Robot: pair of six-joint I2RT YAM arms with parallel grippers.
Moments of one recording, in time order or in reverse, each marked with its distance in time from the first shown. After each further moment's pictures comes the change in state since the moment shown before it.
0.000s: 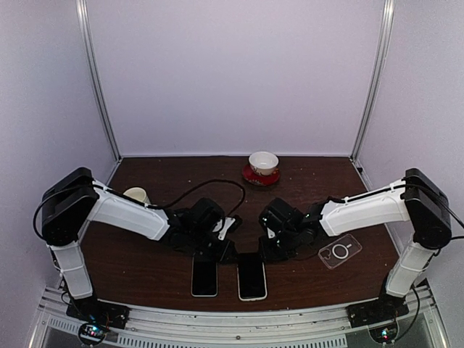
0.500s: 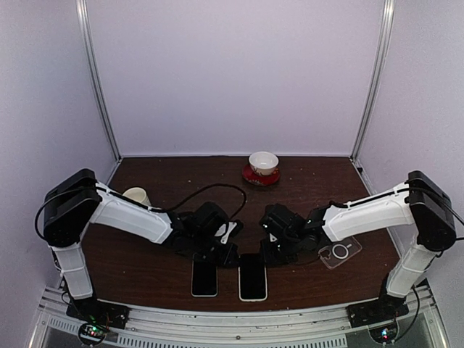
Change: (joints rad) left arm -0.041 0.035 0.023 -0.037 -0.003 -0.091; right arm 0.040 -0.031 -0.052 0.035 0.046 0.084
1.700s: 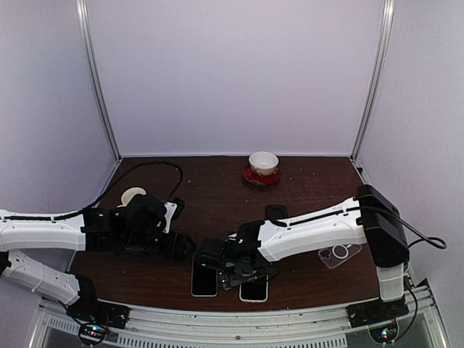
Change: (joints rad) left arm 0.014 -0.740 -0.305 -0.305 -0.448 0.027; right arm 0.306 0.377 0.599 -0.614 0.404 0.097
